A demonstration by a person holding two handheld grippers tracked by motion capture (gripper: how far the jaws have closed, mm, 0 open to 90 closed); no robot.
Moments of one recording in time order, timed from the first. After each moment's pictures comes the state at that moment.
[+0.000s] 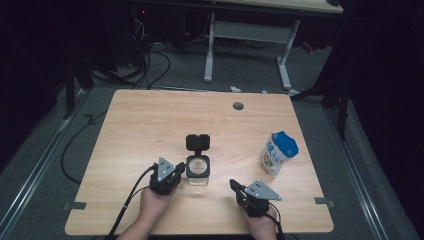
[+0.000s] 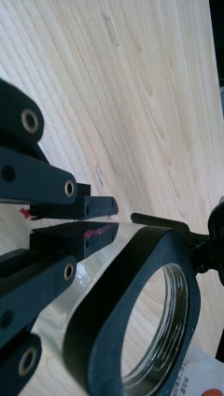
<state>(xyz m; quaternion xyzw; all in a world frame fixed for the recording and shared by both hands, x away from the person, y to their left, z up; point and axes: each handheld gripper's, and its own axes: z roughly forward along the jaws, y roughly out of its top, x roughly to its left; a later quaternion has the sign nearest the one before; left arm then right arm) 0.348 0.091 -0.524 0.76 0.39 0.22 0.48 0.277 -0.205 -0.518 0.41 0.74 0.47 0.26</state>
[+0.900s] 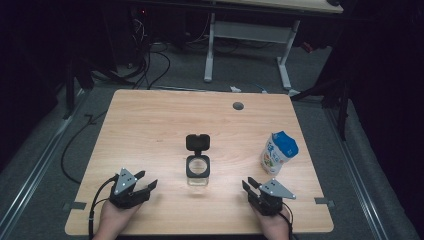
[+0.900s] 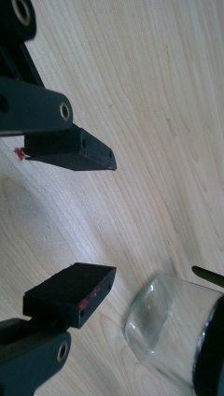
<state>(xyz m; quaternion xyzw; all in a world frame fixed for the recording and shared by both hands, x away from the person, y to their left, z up) 0.318 0.188 -0.521 0.77 0.38 0.21 0.46 0.277 -0.247 -0.521 0.46 0.72 0.44 0.27</state>
